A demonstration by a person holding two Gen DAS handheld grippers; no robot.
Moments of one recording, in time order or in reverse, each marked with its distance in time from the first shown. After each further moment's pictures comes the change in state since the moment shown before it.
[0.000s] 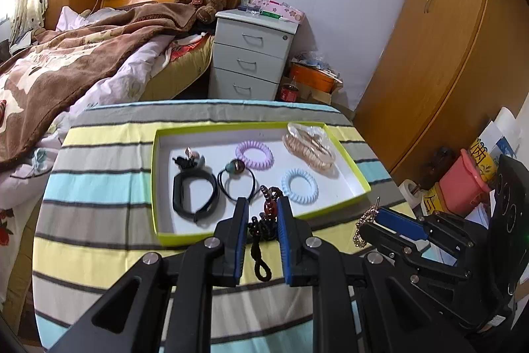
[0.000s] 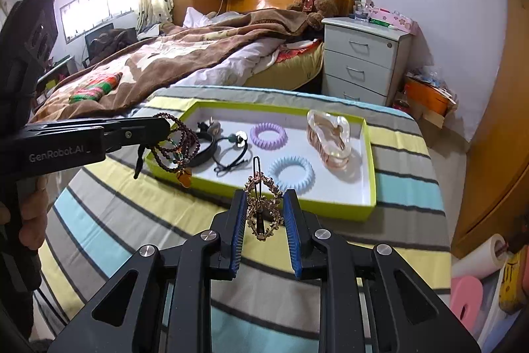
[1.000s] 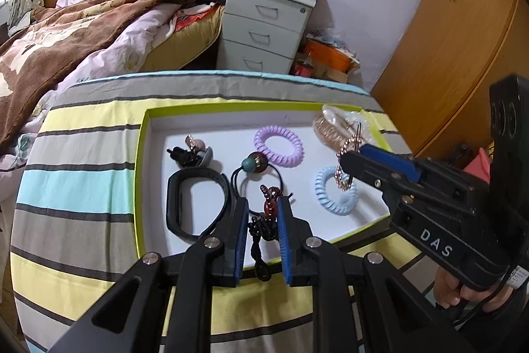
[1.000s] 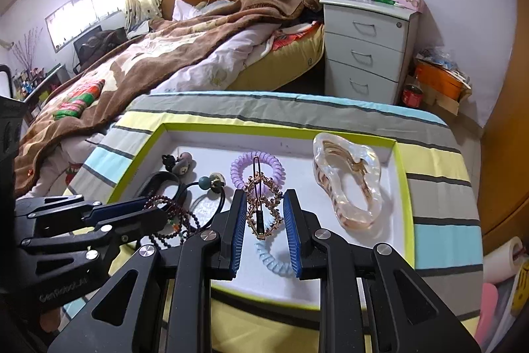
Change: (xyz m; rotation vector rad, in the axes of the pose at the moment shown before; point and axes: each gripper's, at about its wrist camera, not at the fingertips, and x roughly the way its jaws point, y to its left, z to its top) left arm 0.069 0.019 0.005 -0.042 0.121 0.033; right arm 0.092 -0.022 0.048 0.067 0.079 0.022
